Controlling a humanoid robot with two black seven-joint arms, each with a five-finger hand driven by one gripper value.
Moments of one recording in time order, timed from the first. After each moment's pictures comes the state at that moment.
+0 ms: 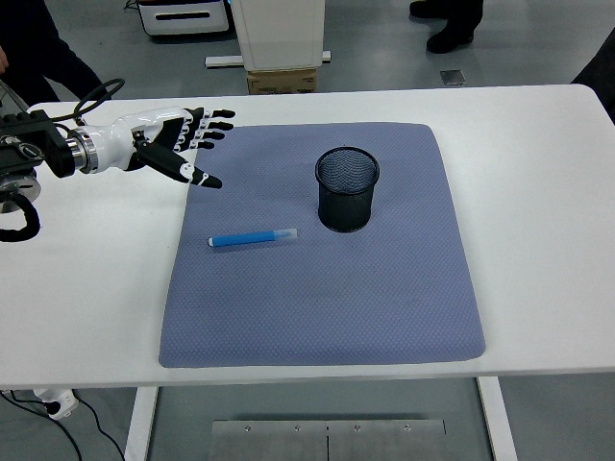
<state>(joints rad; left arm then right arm) -1.45 0.61 0.51 -1.05 0.10 -0.25 -0.39 0.02 0.00 0.60 0.23 0.10 0.05 0.04</state>
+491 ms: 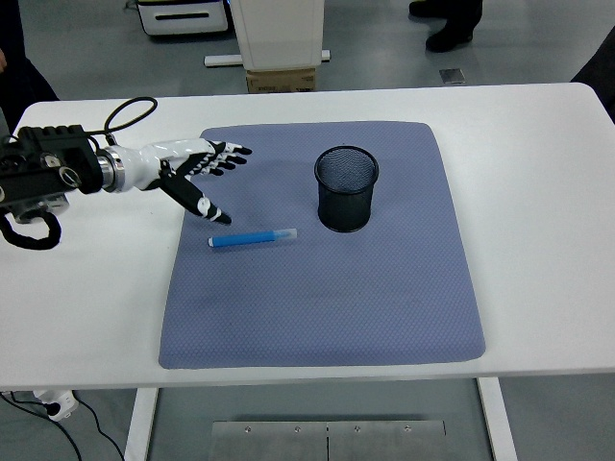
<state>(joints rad) -1.45 0.53 0.57 -1.07 0.35 -0.11 -0.30 0.02 0.00 0.60 0.23 0.10 0.05 0.04</state>
